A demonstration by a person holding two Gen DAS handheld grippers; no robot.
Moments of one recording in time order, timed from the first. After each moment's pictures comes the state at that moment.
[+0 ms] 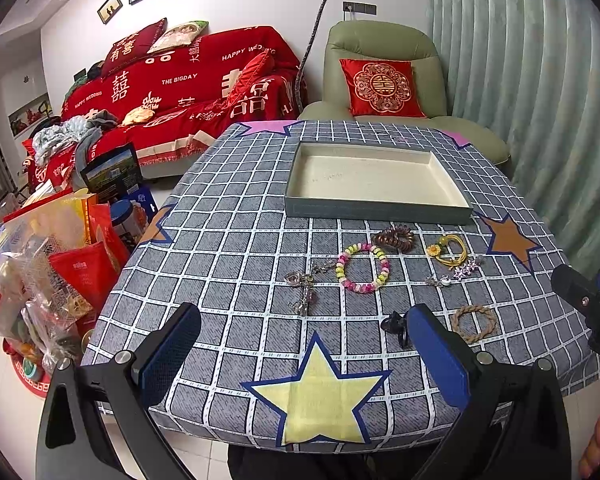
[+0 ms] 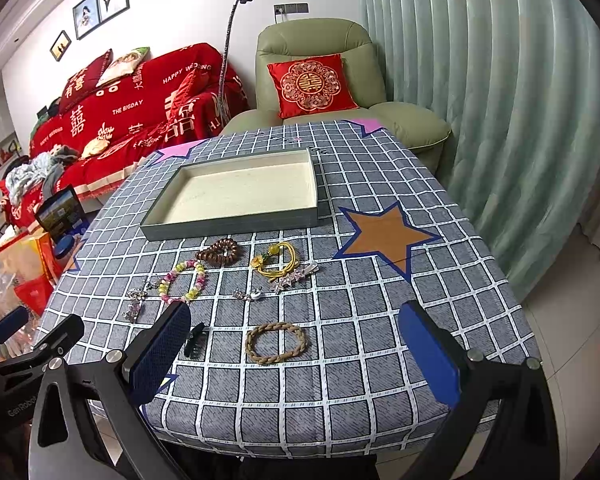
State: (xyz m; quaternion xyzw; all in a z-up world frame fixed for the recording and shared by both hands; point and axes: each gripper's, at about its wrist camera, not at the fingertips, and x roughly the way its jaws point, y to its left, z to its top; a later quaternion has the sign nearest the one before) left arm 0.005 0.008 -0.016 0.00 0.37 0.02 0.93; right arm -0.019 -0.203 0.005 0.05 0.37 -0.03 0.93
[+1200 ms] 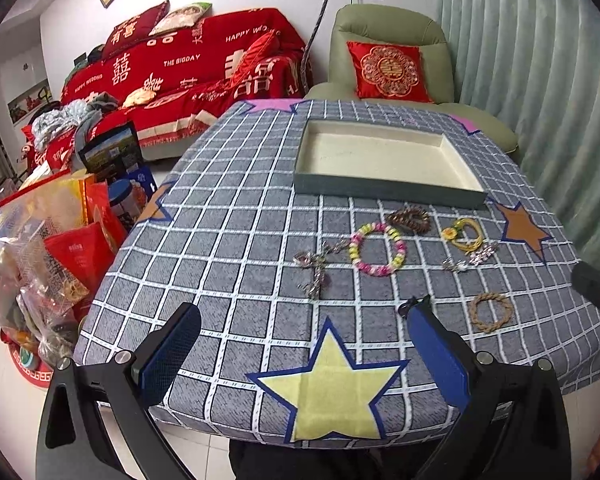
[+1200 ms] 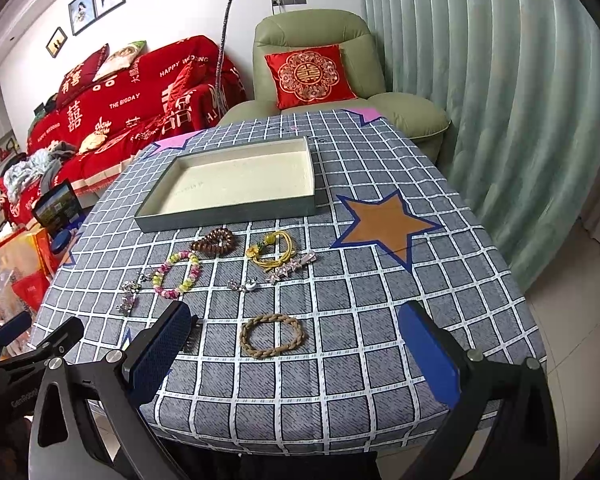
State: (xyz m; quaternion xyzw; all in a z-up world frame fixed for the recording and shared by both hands) left arm 0.018 0.020 -0.039 -0.01 0.40 0.03 0.91; right arm -0.018 -0.200 -0.006 0.05 0.39 -0.03 0.92
